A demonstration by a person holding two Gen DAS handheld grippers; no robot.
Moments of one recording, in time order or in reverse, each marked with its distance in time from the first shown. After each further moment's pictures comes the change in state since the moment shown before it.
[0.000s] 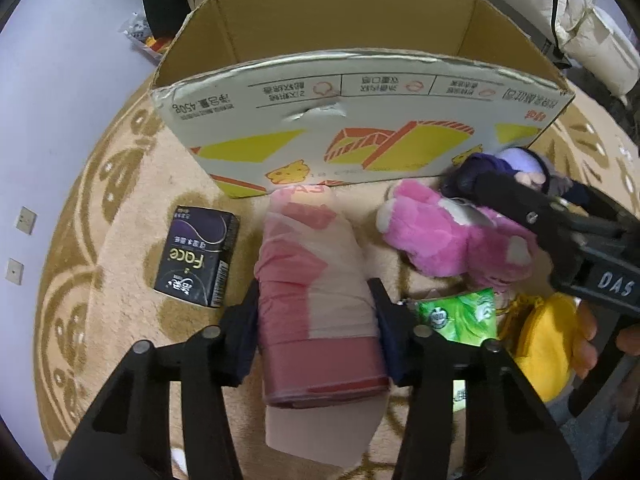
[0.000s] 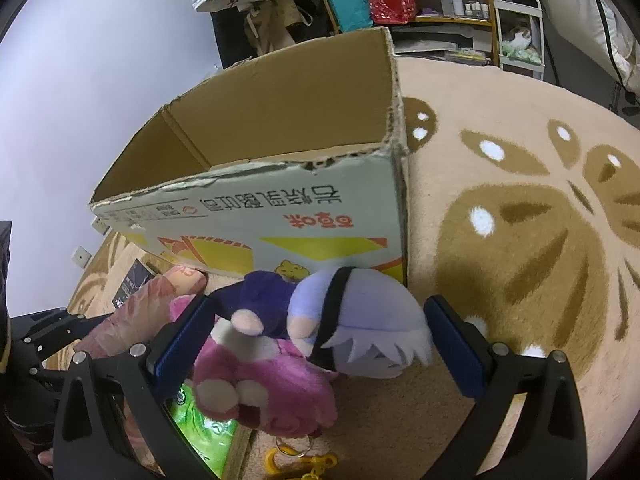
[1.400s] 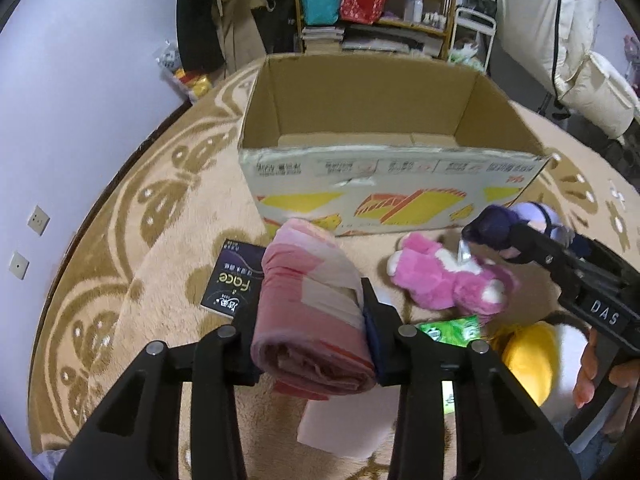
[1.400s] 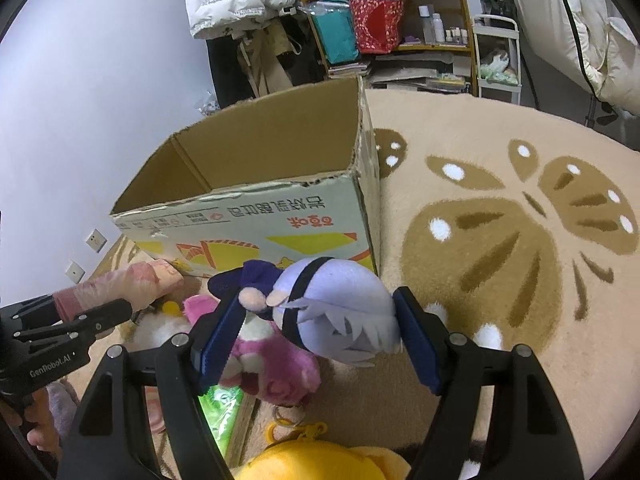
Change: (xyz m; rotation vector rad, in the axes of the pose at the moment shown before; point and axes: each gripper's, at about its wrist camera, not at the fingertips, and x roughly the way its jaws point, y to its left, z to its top) left arm -0.043 0.028 -0.009 -0.069 -0.192 0.013; right arm -0.050 -0.002 -0.013 0.012 -0.110 -0.042
